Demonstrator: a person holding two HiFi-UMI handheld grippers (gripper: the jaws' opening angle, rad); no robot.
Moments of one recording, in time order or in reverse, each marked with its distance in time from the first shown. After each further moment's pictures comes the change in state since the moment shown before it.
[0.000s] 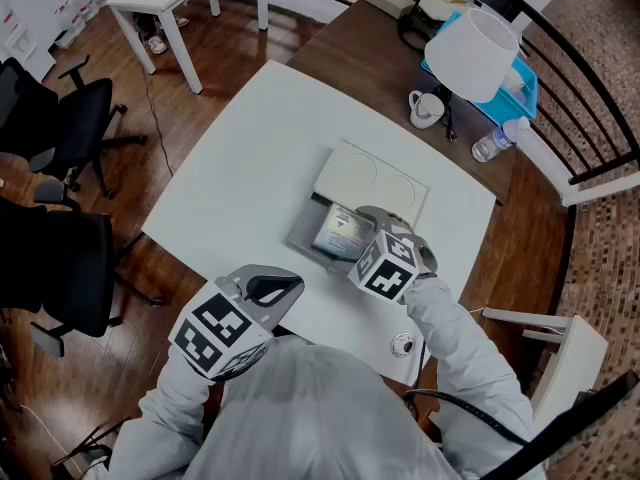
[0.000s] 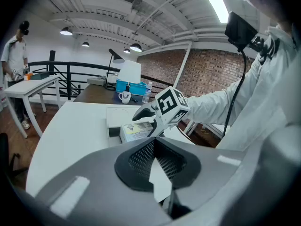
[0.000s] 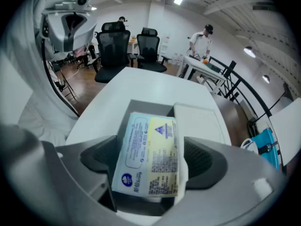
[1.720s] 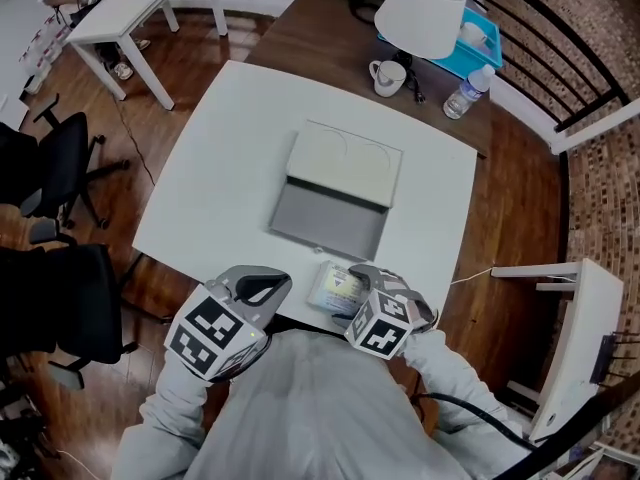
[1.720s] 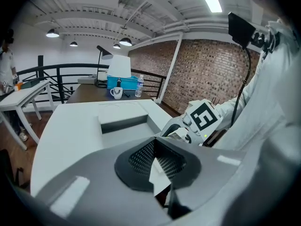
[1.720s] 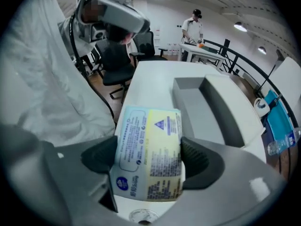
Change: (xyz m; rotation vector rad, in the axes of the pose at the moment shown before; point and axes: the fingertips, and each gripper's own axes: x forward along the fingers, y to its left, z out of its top) left arm -0.002 -0.020 -0.023 0.114 0.102 -0.041; right arm -0.025 0.159 -0.044 0.216 0.032 0.103
